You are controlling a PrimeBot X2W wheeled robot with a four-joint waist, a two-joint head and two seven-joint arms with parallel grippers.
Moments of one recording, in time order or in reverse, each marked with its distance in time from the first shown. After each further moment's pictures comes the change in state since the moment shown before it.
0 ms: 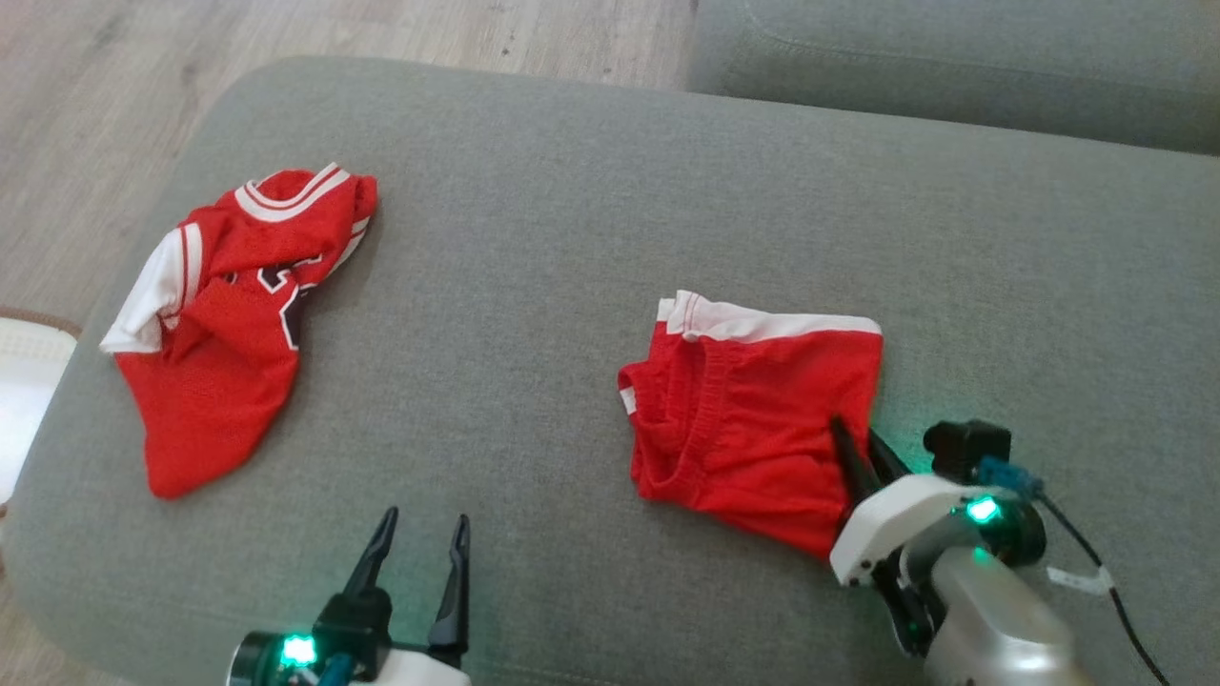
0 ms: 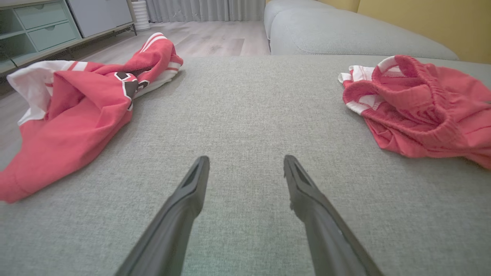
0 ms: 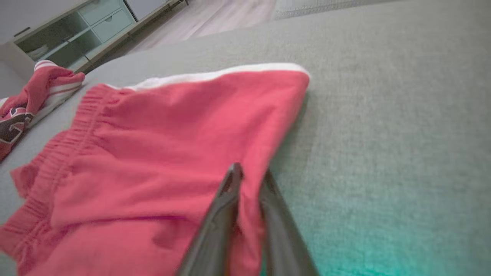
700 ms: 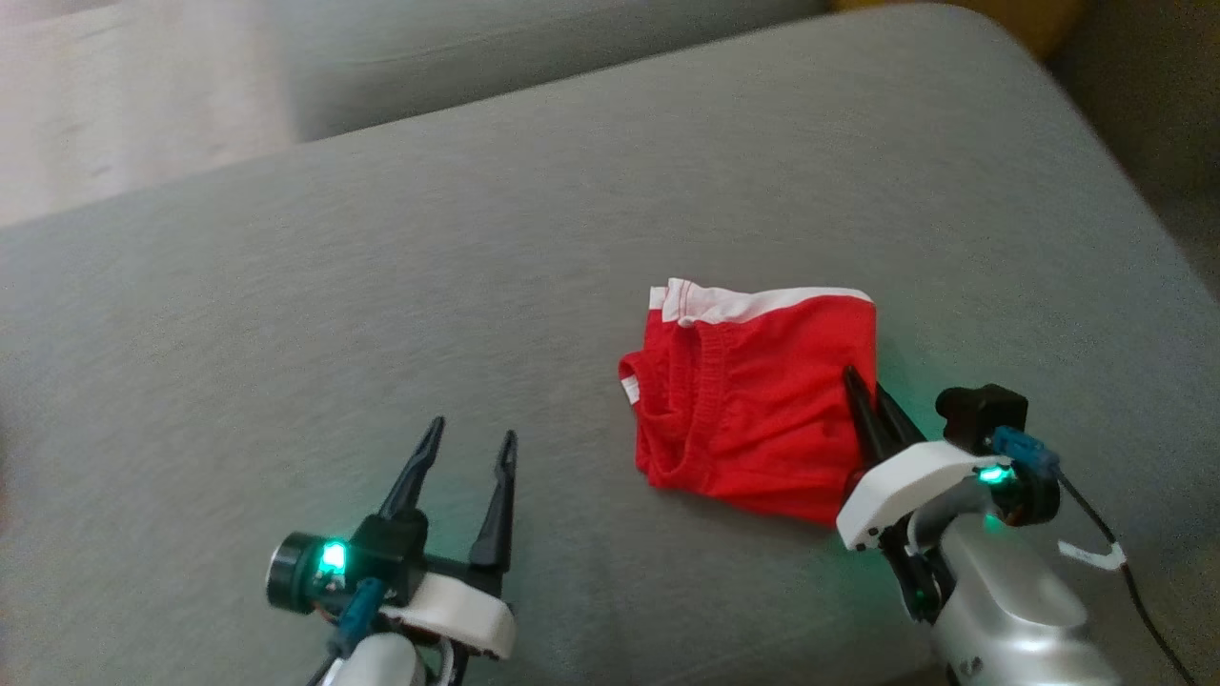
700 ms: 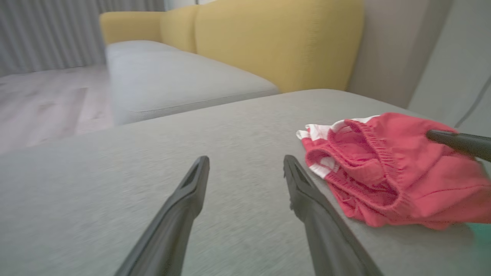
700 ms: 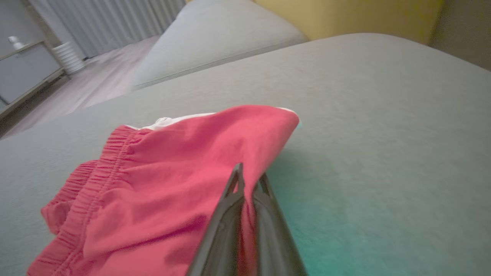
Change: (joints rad) left arm -0.127 0.000 -0.088 -0.035 -0.037 -0.011 0.000; right arm -0.001 -0.001 -0.083 -0.120 -0.099 0.000 0.004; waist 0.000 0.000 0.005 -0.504
